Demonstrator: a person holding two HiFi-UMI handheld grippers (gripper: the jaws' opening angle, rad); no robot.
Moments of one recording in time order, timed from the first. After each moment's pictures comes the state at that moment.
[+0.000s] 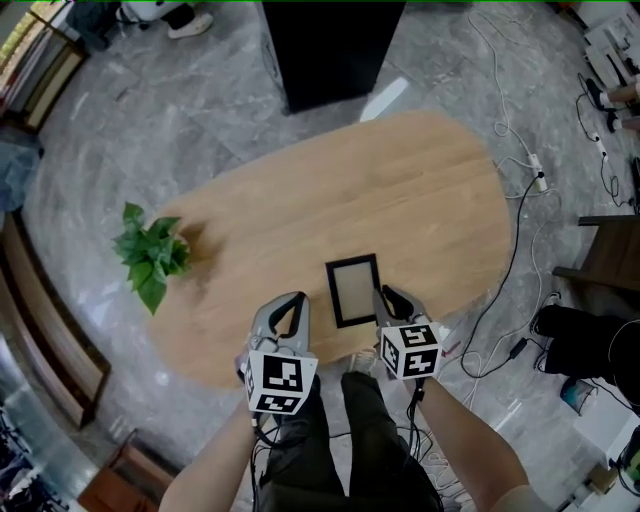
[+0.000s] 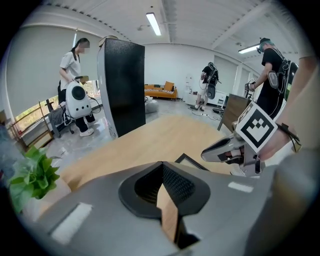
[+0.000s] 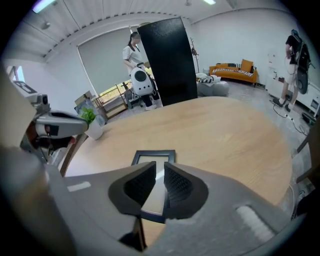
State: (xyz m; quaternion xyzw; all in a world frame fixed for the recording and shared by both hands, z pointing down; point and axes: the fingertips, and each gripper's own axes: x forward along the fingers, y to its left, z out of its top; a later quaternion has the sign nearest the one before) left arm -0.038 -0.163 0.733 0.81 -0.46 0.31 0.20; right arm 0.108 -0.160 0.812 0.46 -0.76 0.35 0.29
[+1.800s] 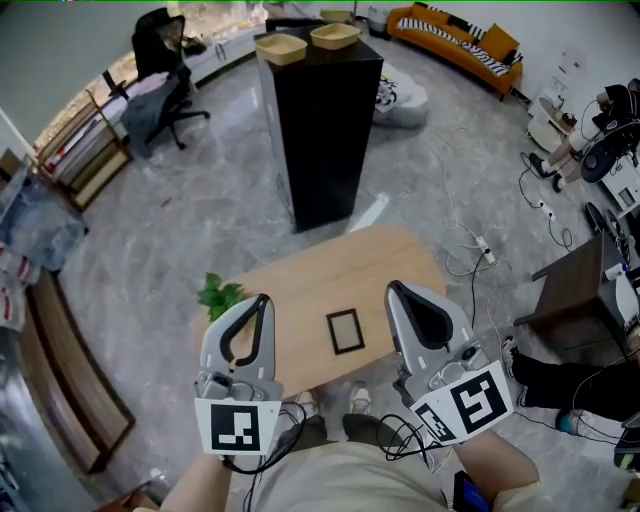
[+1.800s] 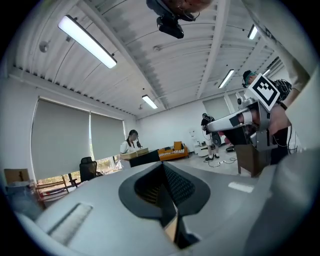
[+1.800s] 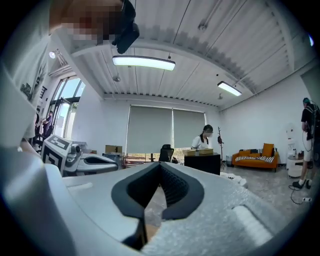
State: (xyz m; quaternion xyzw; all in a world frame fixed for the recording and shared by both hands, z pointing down) left arm -0.106 -0.117 0.220 0.83 -0.54 0.11 -0.10; right arm 0.040 -0.123 0.182 0.44 -0.90 0.00 0.02
